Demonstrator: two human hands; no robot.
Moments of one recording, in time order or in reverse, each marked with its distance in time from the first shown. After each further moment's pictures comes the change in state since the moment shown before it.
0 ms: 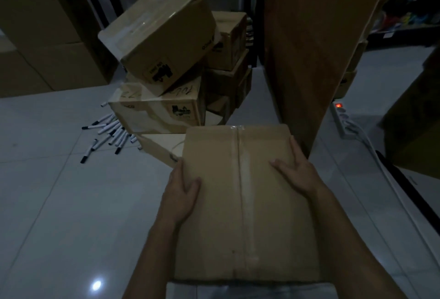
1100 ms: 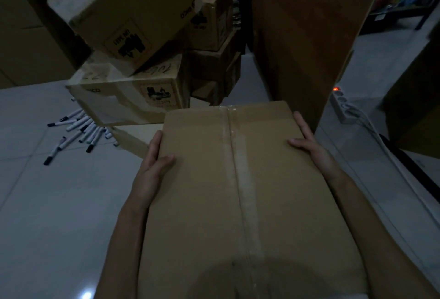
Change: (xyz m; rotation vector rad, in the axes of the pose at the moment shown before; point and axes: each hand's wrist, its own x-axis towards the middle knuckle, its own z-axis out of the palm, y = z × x) left_hand 0.056 -0.022 0.008 -0.615 -0.097 0.024; right_hand 0.049 0.048 0.000 0.638 -0.146 -0.159
